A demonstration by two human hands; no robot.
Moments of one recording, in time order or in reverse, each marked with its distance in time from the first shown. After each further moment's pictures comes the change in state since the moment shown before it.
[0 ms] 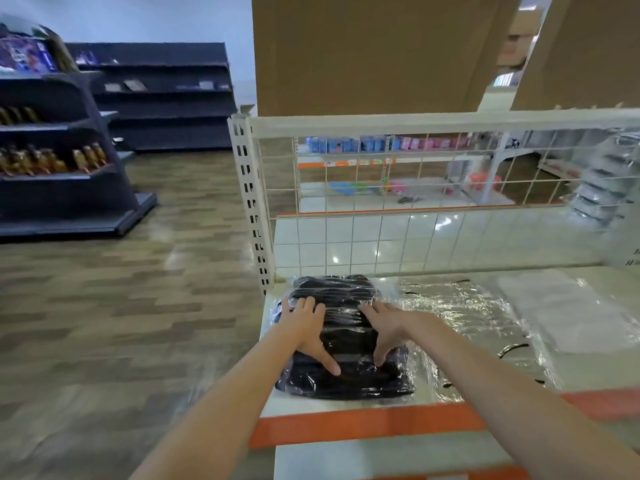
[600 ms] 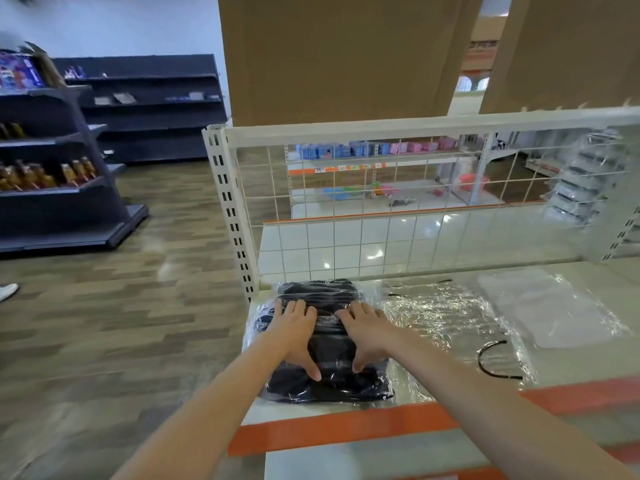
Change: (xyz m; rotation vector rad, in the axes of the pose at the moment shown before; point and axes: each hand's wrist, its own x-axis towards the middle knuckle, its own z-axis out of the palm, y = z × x) left_hand -0.003 0.017 -0.004 0.143 0.101 0.038; right_hand -0.009 -0.008 0.015 -0.047 0.197 -0.078
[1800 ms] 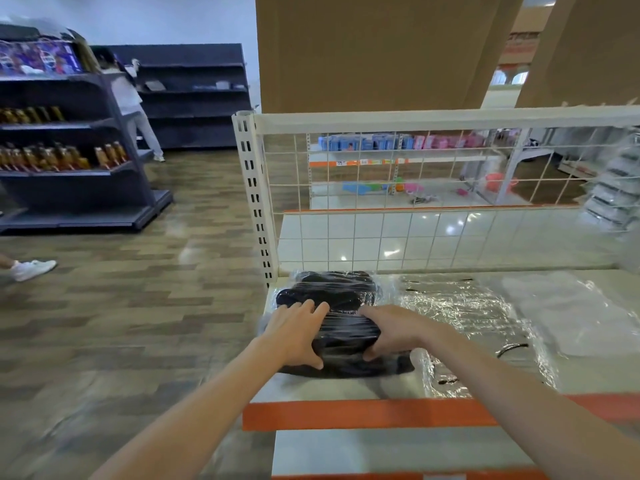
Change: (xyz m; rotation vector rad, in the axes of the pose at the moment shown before) left_hand -0.042 -0.002 0.003 -0.039 0.216 -0.002; right_hand -0.019 0.012 -0.014 0.227 -0.018 -0.154
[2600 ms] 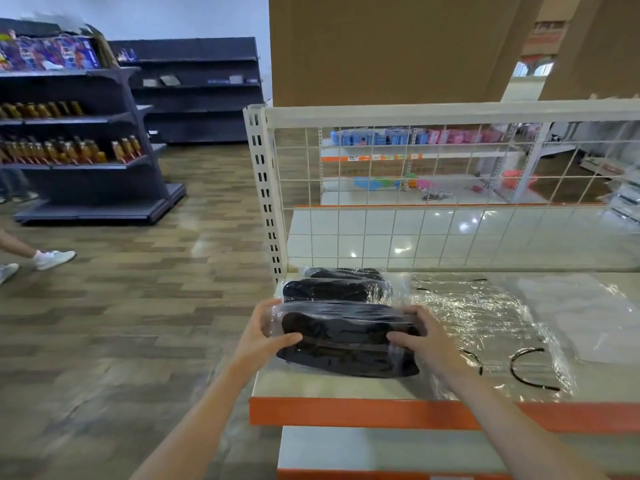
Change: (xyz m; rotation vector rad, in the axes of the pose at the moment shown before) left_hand -0.037 -0.046 0.064 -1.475 0.310 -0.439; right_hand -0.022 0.033 0.057 1.158 0.479 0.097
